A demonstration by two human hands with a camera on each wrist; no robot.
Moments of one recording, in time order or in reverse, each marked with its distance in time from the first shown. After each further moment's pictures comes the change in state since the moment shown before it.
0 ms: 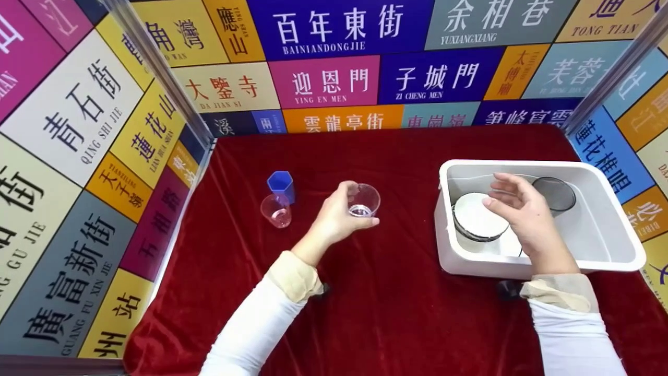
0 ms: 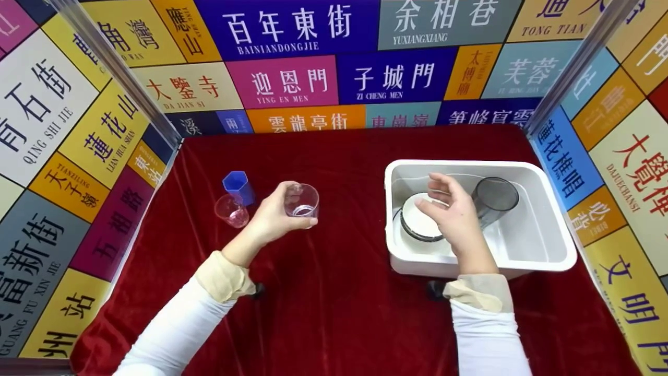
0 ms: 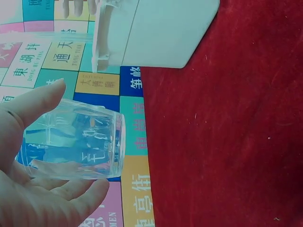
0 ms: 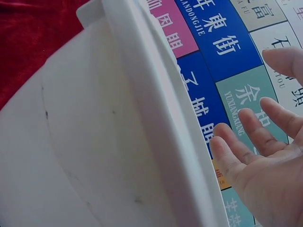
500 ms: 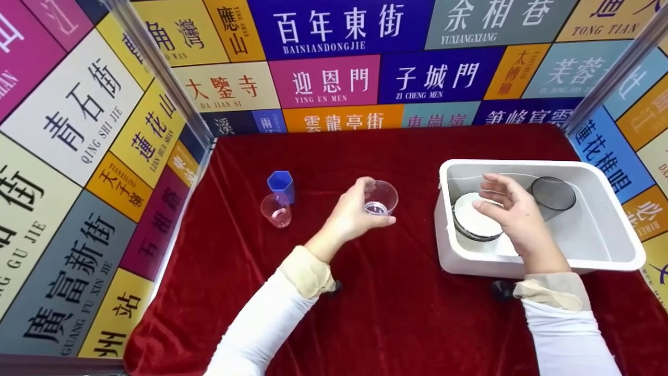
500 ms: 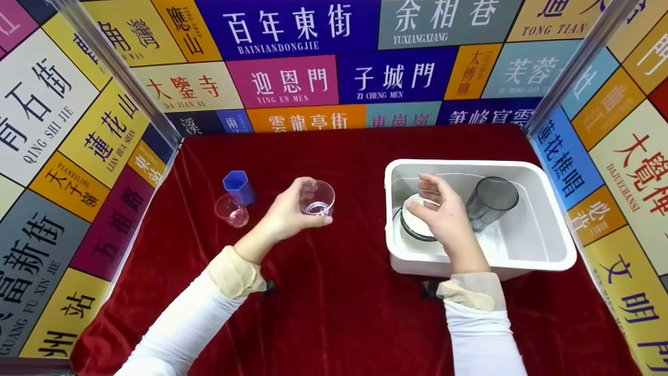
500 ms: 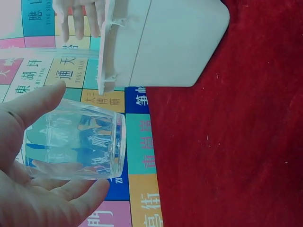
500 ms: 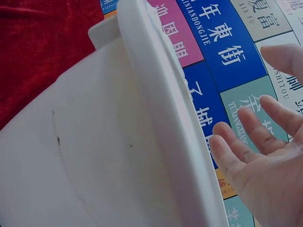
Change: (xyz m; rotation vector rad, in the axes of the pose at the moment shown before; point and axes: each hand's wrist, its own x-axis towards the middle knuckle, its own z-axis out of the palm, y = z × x) left_hand 0.007 0.023 0.016 0.024 -0.059 0.019; right_hand 0.001 0.000 0.012 -0.018 -0.054 0.002
